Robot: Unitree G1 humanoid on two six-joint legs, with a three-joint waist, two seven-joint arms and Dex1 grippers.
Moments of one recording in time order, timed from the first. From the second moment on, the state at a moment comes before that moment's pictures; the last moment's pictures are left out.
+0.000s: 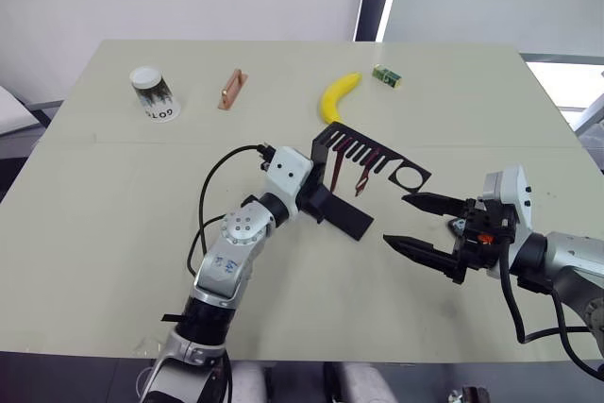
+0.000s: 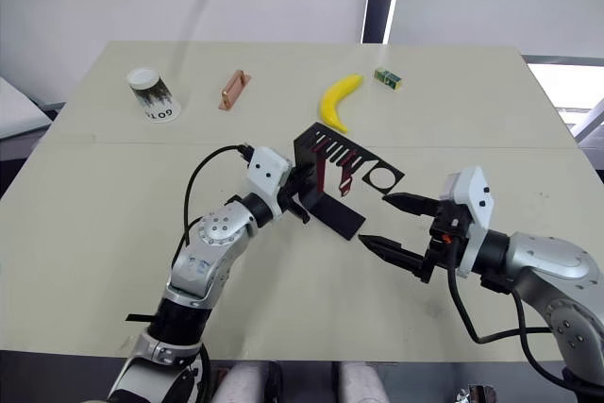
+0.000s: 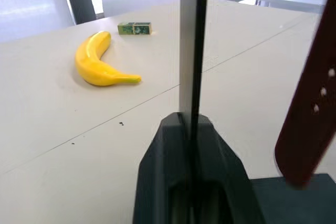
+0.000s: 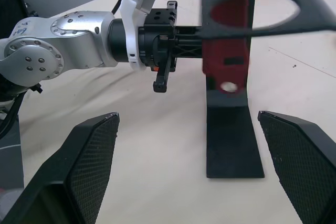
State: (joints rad) left arm -0.46 0.09 -0.20 -0.14 -0.05 0.40 -0.25; right arm -0.06 -0.83 -0.32 -0.62 0.89 0.74 0.77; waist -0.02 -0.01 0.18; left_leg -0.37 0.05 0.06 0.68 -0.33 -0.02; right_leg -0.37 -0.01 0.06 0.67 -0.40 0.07
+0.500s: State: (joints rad) left arm -0.47 0.06 -0.18 -0.10 0.00 0.37 -0.16; right arm -0.11 -0.75 -0.27 -0.66 0.88 0.75 0.63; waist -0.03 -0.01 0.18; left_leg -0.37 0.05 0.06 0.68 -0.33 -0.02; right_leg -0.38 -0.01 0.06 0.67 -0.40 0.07
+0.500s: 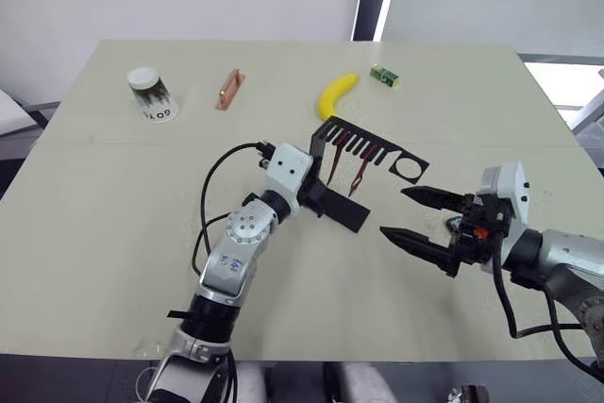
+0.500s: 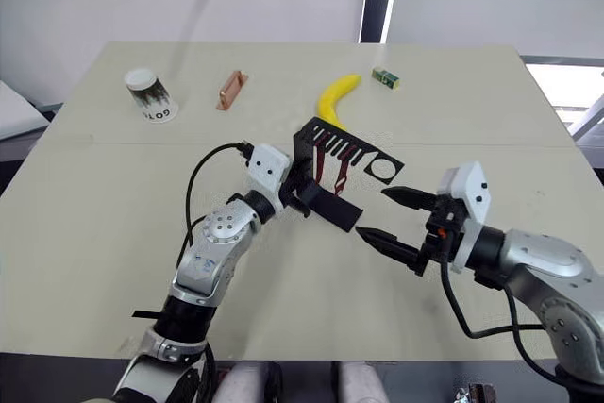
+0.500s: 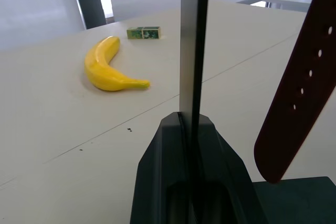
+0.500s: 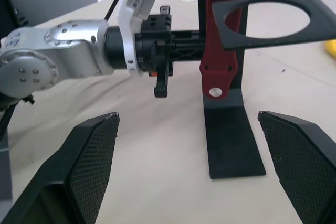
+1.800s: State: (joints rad) left arm -0.52 -0.01 -0.08 0.02 0.09 0.31 0.11; right arm -0.57 -0.10 0.16 -0.43 0.28 0.87 -0.11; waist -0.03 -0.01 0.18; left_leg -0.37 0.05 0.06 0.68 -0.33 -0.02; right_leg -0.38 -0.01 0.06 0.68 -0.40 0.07
